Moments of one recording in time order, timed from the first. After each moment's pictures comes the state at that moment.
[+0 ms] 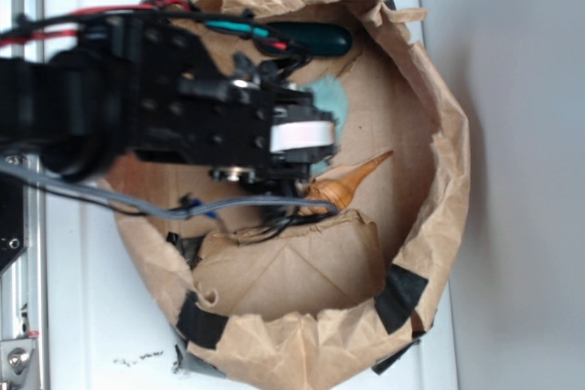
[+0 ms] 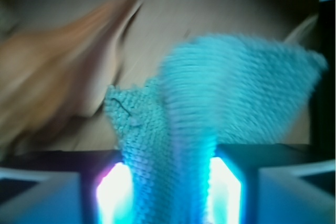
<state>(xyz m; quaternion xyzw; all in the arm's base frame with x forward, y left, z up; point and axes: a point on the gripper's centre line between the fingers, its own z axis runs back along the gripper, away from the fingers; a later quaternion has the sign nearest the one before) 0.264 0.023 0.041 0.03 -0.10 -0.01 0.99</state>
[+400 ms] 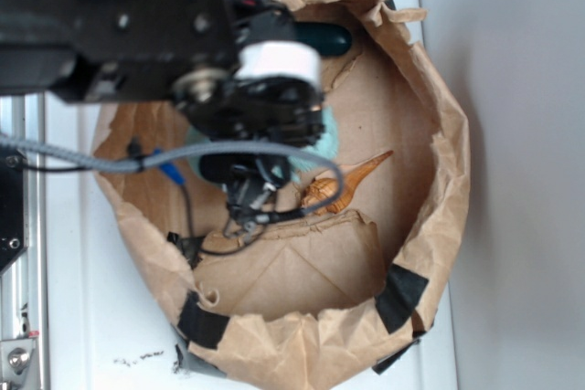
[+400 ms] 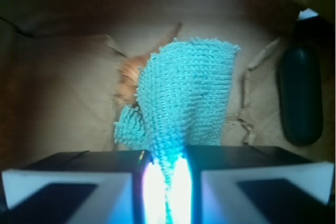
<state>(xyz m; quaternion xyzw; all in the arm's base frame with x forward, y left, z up) 0.253 0.016 0.113 -0.05 -0.08 -0.01 1.00</state>
